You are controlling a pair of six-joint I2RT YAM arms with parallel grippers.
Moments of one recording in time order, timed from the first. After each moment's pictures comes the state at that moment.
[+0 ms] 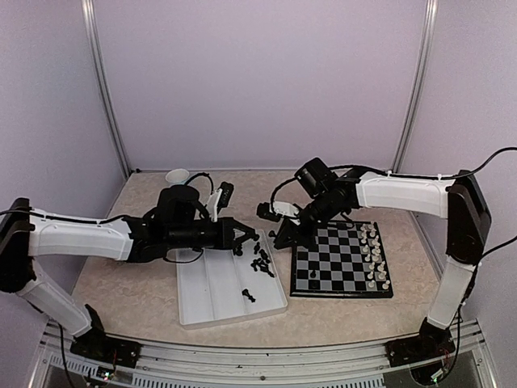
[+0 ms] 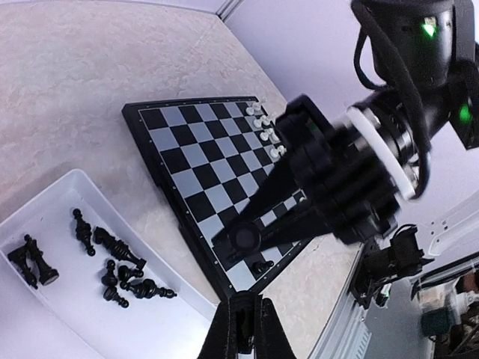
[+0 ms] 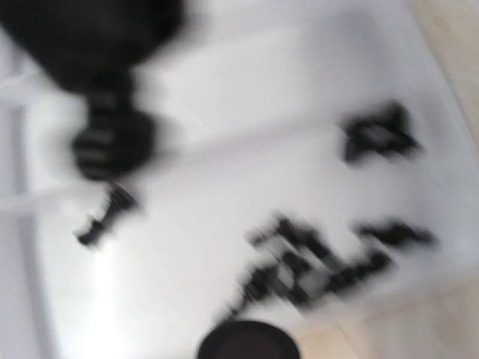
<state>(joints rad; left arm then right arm) -0.87 1.45 0.79 0.28 0.23 -0.65 0.77 1.84 1.42 -0.60 -0.51 -0.63</state>
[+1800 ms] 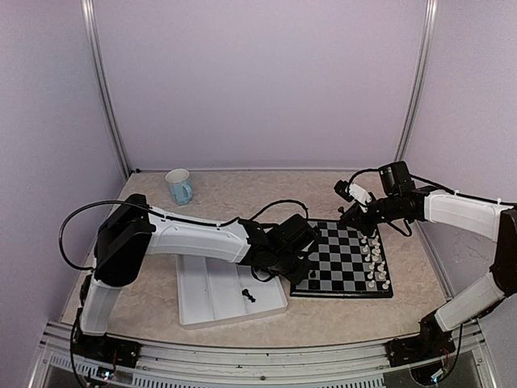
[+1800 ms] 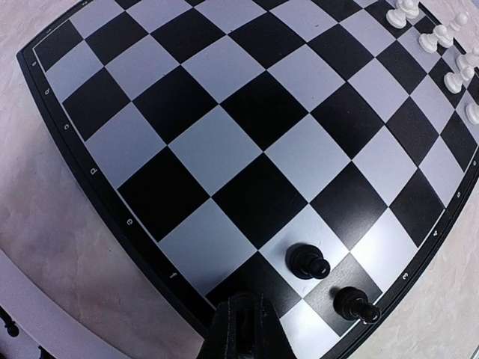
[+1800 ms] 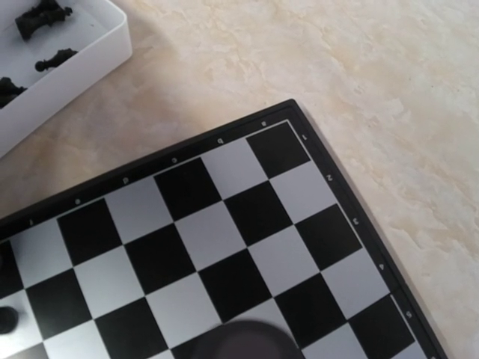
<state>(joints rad) -1.15 2.21 1.66 -0.38 -0.14 -0.31 0.31 1.42 0.92 -0.31 -0.44 -0.58</state>
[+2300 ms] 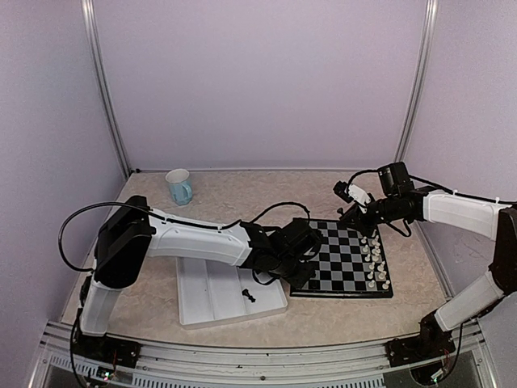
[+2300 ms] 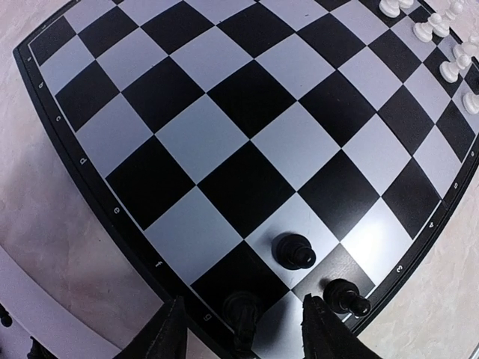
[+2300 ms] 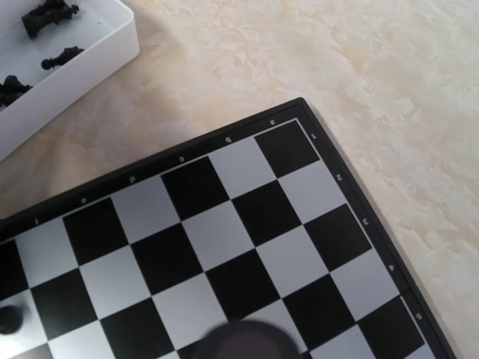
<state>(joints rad) -1.17 2.22 1.66 -0.40 -0.16 -0.31 0.31 1.43 0.92 -0.32 -0.45 -0.58</state>
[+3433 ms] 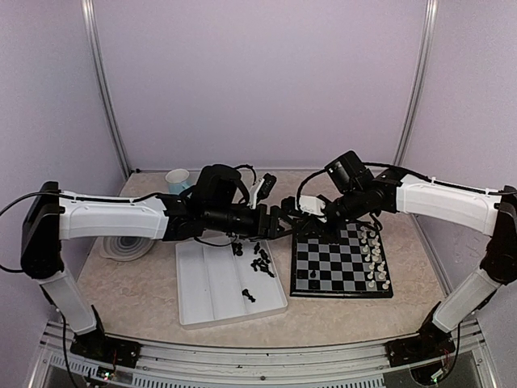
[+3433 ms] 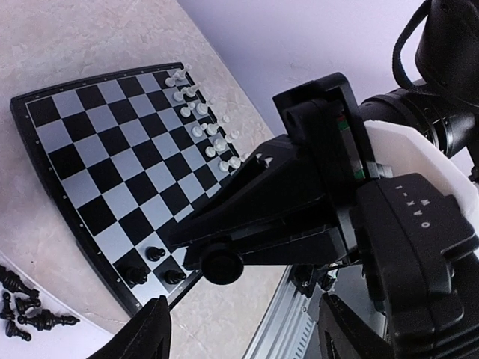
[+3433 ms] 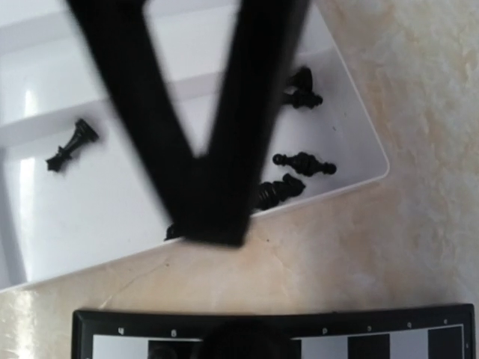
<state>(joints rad) -0.95 1.71 1.21 0.08 0.39 -0.71 0.72 1.54 1.21 -0.58 -0.39 -0.73</state>
